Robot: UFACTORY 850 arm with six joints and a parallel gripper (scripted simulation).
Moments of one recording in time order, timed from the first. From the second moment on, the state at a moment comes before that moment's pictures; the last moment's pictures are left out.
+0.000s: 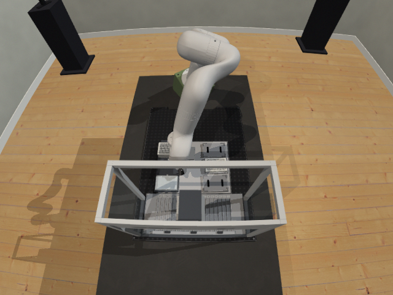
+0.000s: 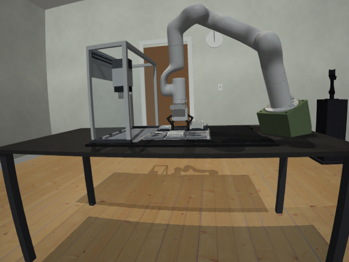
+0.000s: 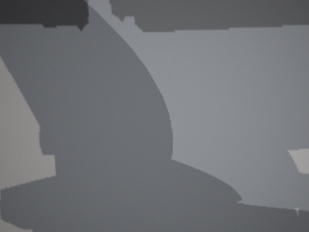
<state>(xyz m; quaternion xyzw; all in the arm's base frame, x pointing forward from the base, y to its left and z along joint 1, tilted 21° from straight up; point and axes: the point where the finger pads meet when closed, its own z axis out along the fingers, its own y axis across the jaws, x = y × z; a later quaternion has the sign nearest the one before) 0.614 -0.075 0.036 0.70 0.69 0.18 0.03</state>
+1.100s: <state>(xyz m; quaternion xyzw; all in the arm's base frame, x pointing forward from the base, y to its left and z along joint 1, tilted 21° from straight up) 0.613 -0.066 0.041 0.70 0.69 0.18 0.03</state>
